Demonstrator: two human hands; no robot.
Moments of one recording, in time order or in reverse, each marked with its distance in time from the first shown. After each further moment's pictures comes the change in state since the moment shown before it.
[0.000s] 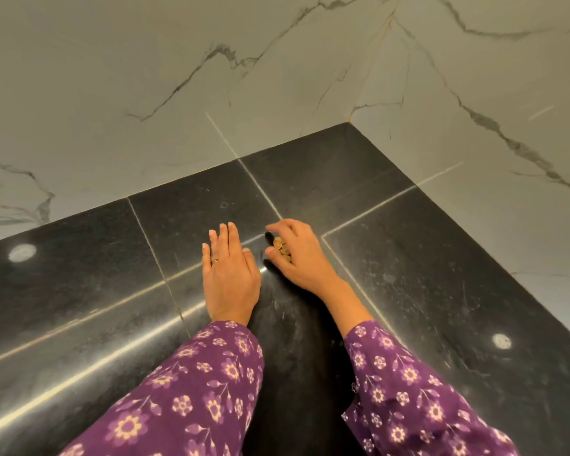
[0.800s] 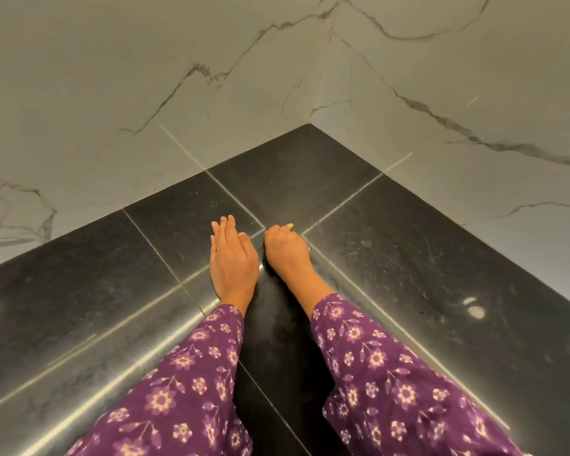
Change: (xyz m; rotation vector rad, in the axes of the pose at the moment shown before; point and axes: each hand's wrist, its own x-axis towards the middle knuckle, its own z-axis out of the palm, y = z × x) left_hand -0.005 -0.007 -0.001 -0.450 0.065 0.073; right_hand -0.019 -0.063 0.020 -0.870 -0.029 0.501
